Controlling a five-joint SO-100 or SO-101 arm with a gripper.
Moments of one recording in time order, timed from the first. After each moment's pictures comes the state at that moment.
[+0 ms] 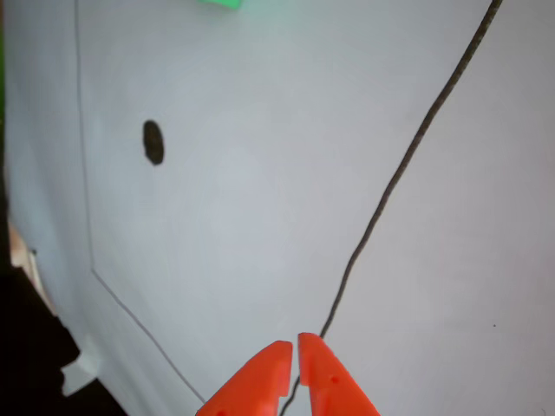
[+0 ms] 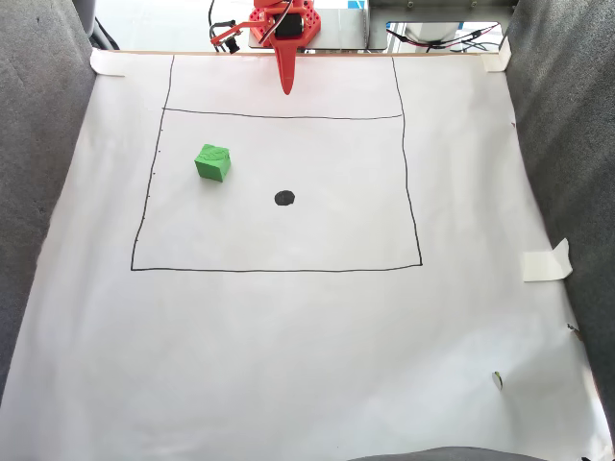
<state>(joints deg) -5.4 187.0 174.4 54.0 -0.3</state>
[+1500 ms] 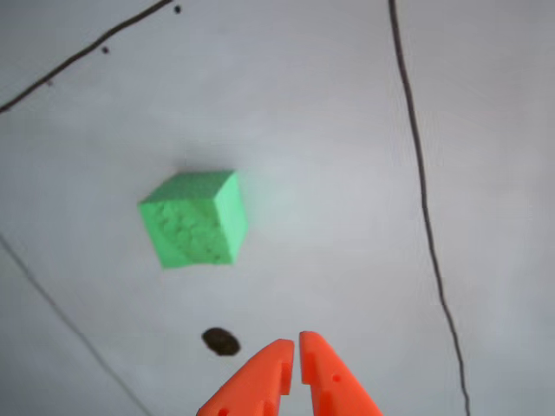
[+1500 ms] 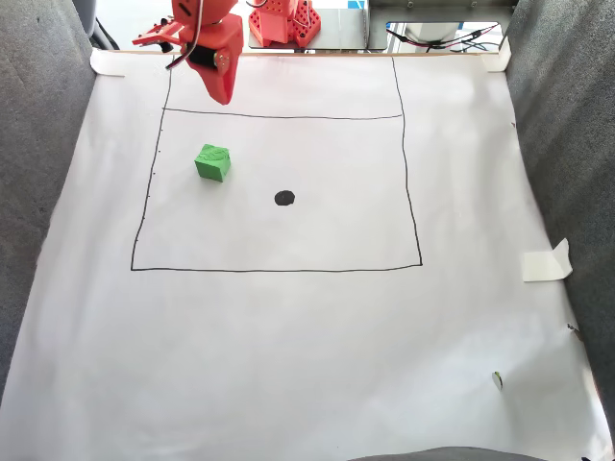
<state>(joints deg) 15.6 89.6 86.6 76.9 15.0</state>
